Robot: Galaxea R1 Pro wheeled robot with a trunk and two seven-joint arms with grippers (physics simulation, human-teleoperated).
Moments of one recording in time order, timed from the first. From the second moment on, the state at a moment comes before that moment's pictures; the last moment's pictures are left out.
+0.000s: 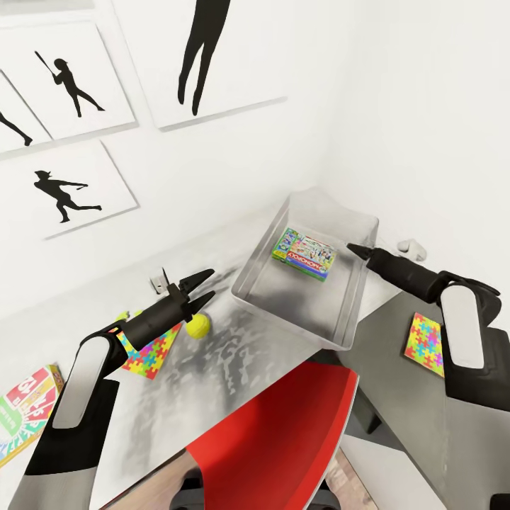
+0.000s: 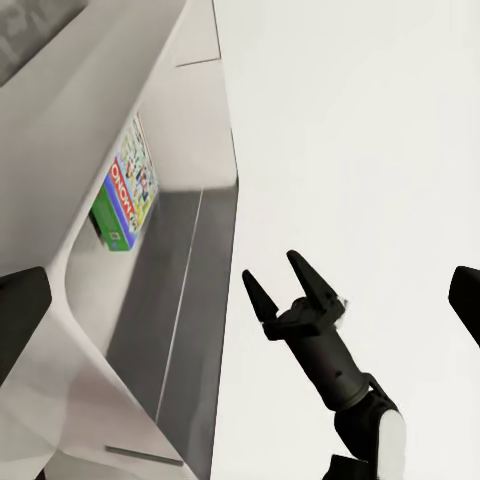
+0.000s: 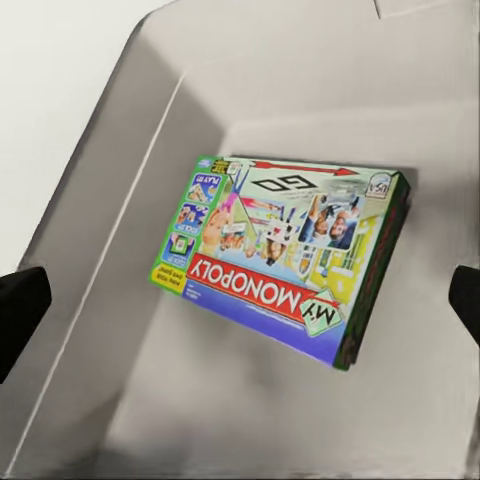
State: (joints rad) left arm -0.53 0.01 0.05 -1.61 1.40 0.87 -0.07; right arm -0.78 -0.16 -0.20 -1.59 -0.75 0.93 0.02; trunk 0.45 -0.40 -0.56
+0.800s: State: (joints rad) left arm -0.50 0.04 0.05 -1.61 1.43 0.87 -0.18; right arm -0.61 -0.25 -0.23 -1.61 -0.76 0.91 0.06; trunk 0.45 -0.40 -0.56
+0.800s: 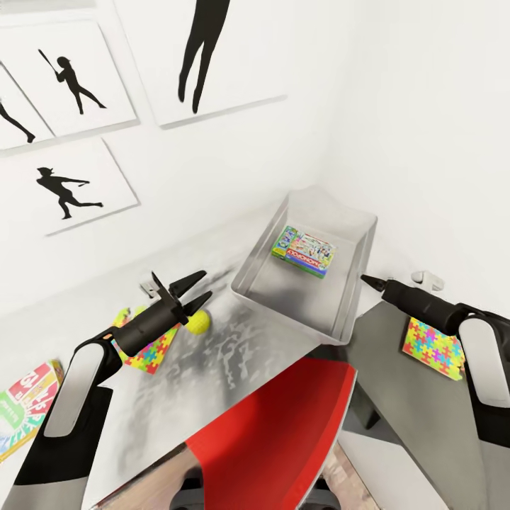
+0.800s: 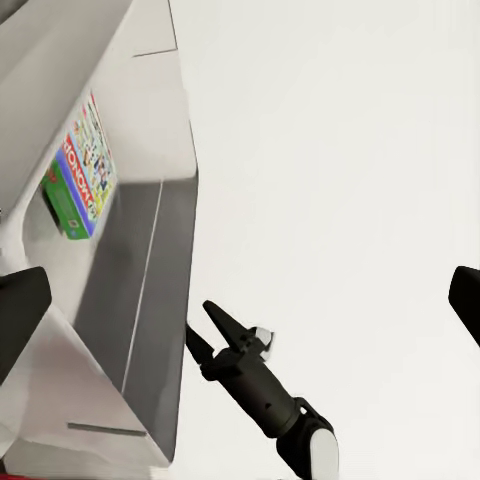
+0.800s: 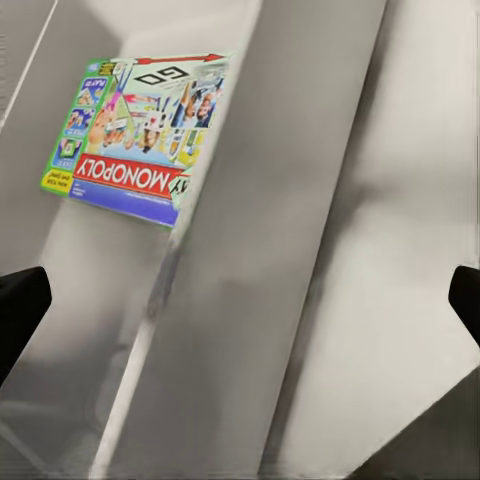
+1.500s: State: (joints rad) left arm -0.50 0.05 0.05 -1.61 1.43 0.87 -0.19; right arm -0.57 -0.26 -0.22 -1.62 -0.76 0.86 0.19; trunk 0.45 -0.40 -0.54
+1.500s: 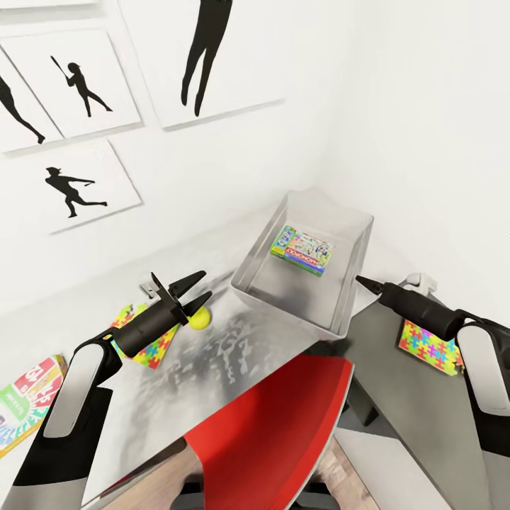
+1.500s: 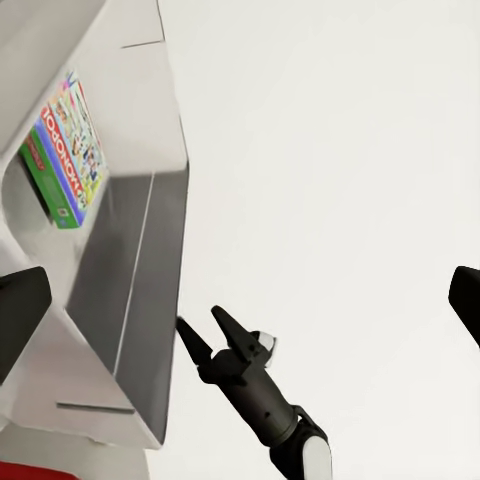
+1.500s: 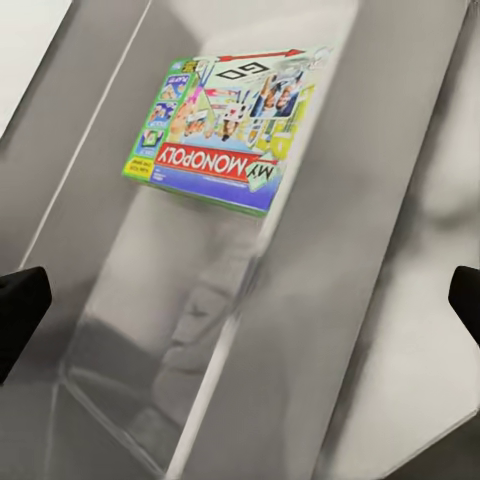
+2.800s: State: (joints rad) left arm -0.50 0.04 0.04 -1.61 1.42 0.87 -0.19; right arm -0.57 -0.26 -0.19 -1.62 -0.76 0.86 0.20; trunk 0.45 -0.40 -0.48
